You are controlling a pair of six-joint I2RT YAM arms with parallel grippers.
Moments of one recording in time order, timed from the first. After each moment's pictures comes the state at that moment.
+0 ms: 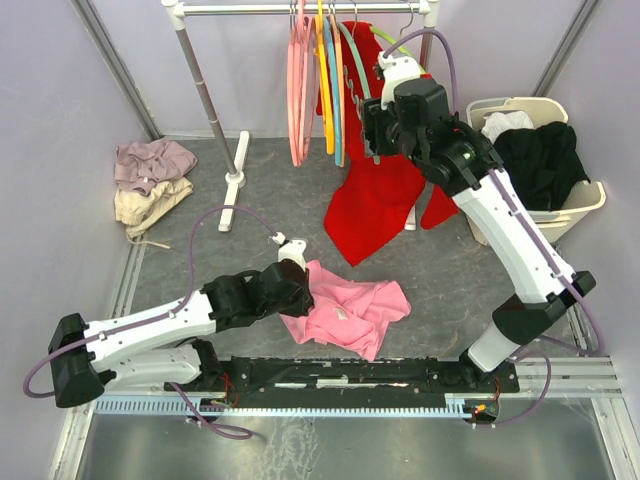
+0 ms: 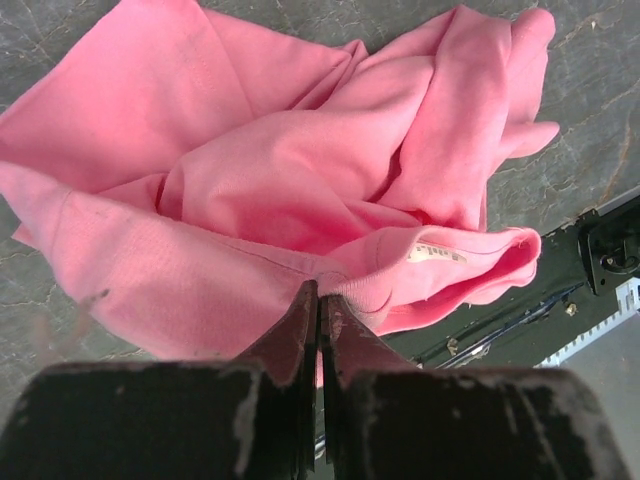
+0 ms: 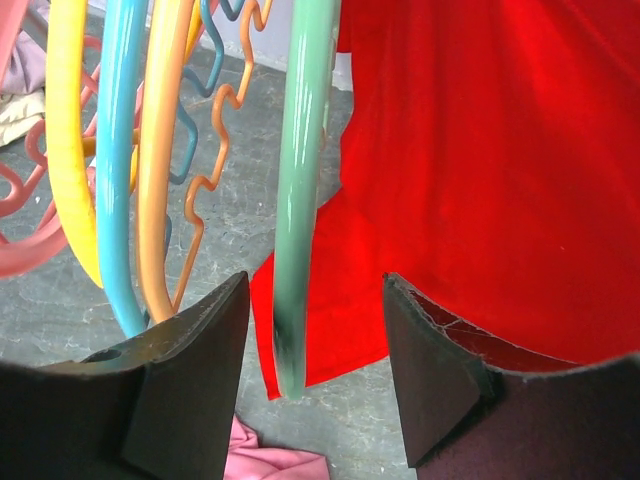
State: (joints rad) left arm -1.10 1.03 0.76 -0.55 -0.26 -0.77; right arm 0.64 1.61 2.05 -0.82 0.30 0.12
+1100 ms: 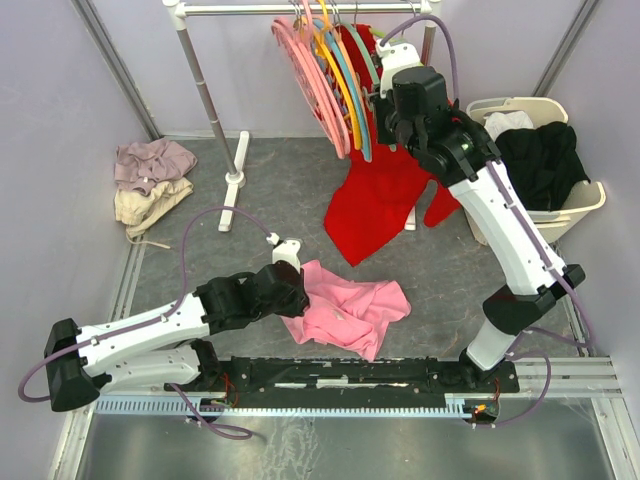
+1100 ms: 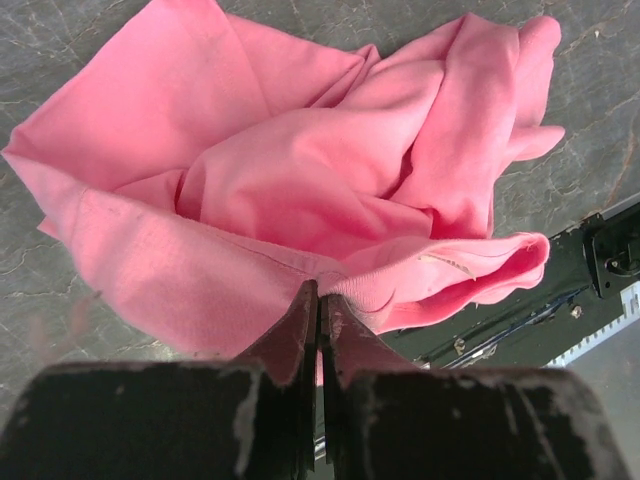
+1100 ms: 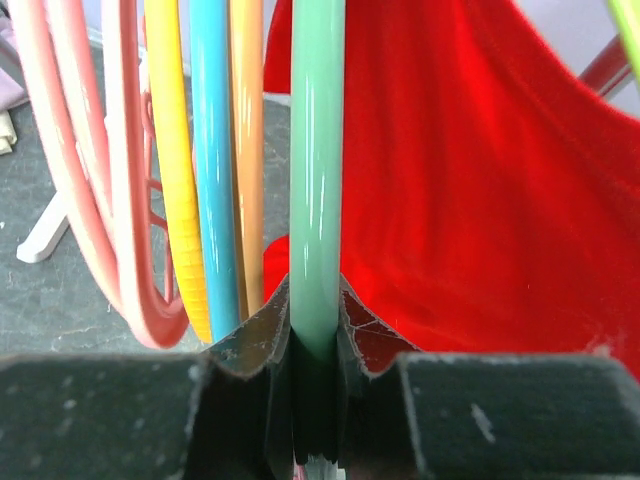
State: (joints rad) left arm -1.10 0.97 0.74 -0.57 -0.29 -0.77; right arm 0.62 1.70 2.18 -0.85 0.34 0.07
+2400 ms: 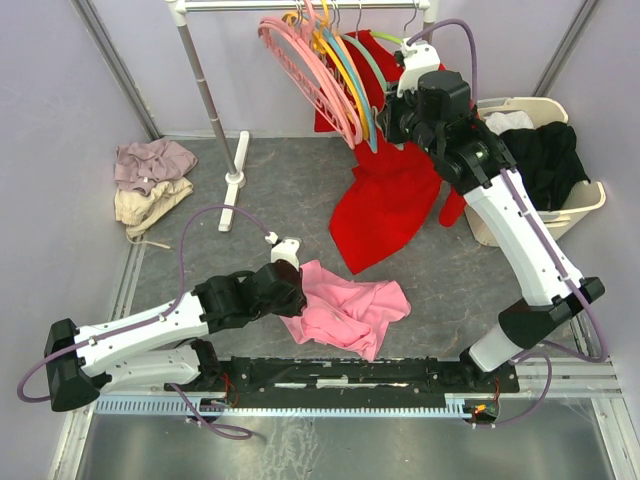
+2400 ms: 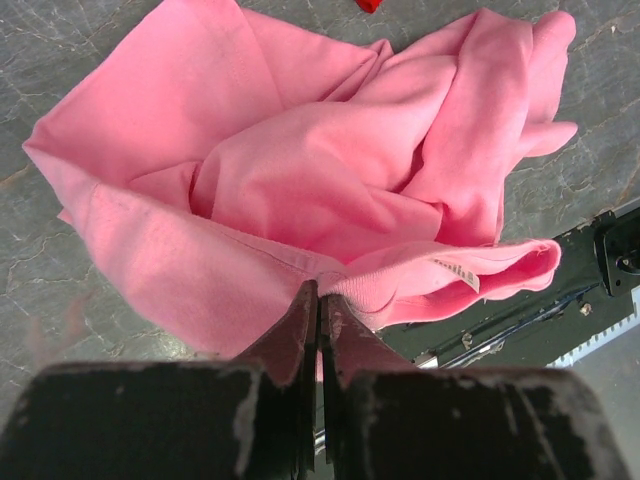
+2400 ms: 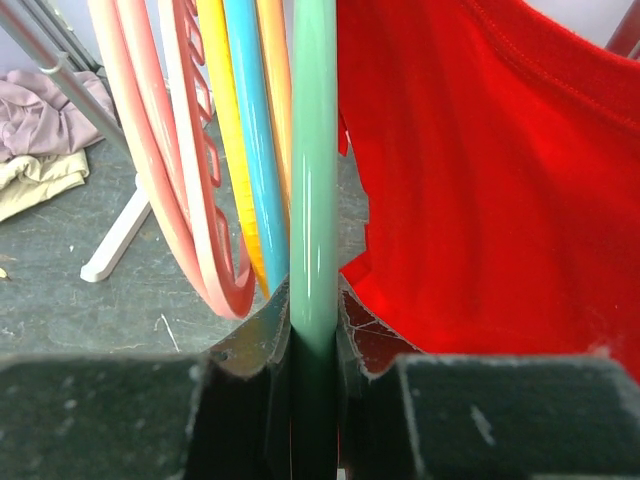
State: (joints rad) left arm -1.10 0.98 0.77 -0.63 -0.30 -0.77; right arm 0.55 1.59 1.99 -0.67 0.19 0.12
